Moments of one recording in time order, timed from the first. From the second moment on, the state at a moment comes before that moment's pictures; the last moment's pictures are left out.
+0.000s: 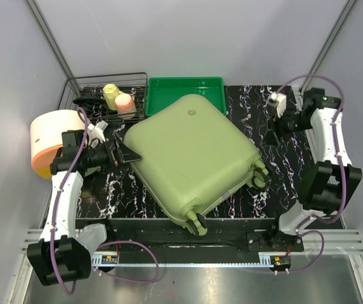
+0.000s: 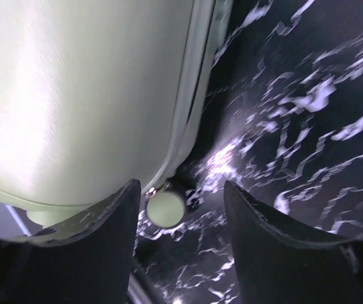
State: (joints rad) left arm 0.16 1.01 0.88 -0.75 0.93 -0.36; right arm -0.21 1.64 1.65 -1.32 -0.81 -0.87
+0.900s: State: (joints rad) left arm 0.16 1.33 1.10 -0.81 0.96 -0.23; right arm -0.26 1.21 0.98 -1.33 -0.91 -1.47
